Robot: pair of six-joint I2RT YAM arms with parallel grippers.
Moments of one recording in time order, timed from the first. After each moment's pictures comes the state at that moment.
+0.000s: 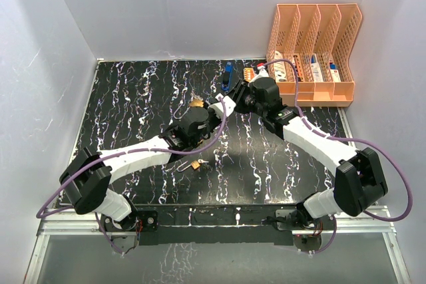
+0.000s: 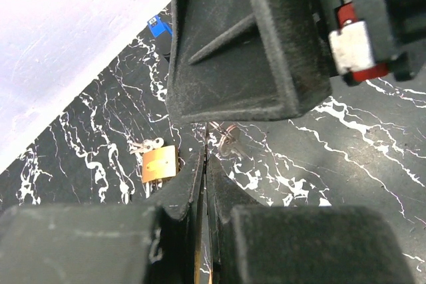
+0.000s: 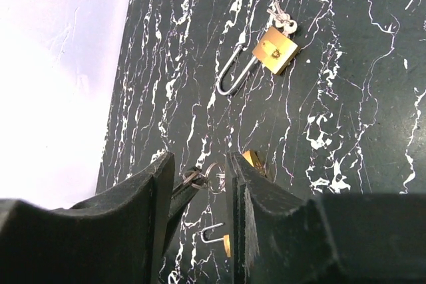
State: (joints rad) left arm -0.90 1.48 0.90 0.31 -0.33 0.35; right arm 0.52 1.41 1.03 0.01 -0.13 0.79
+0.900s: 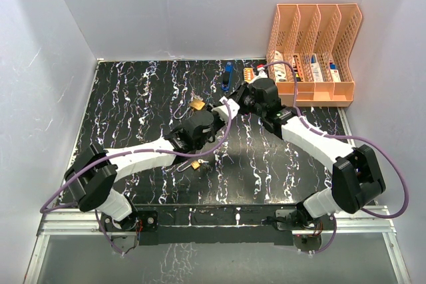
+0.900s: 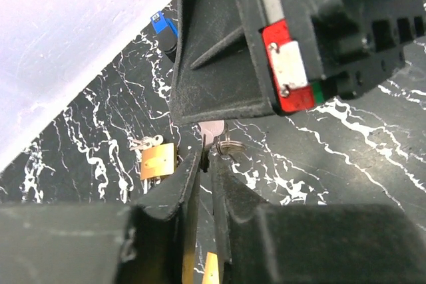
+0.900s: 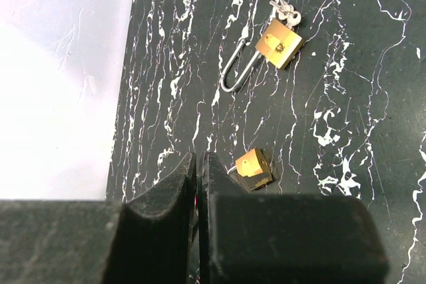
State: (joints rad) left arm -0.94 1.52 0.90 0.35 -0.41 0.37; right arm 0.51 1.43 1.02 0.05 -0.16 0.83
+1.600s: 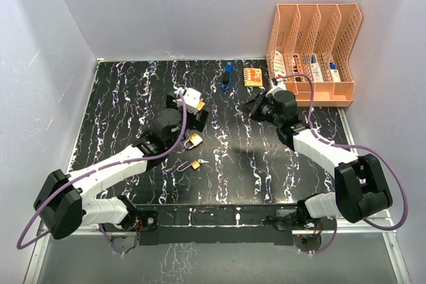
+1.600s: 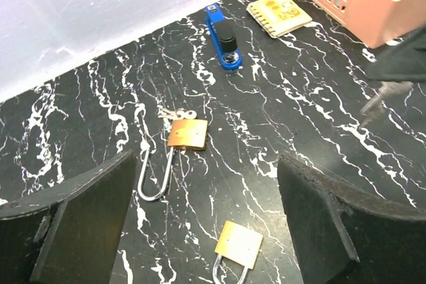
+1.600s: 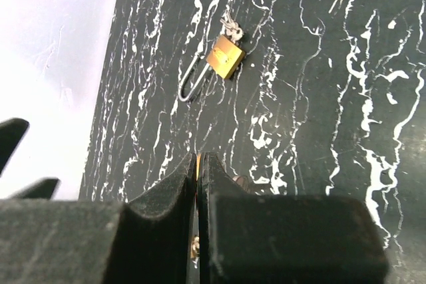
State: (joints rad) left arm -0.82 1.24 0.76 0.29 -0.40 0.15; right arm 0.36 1.35 0.78 0.24 -0.24 0.77
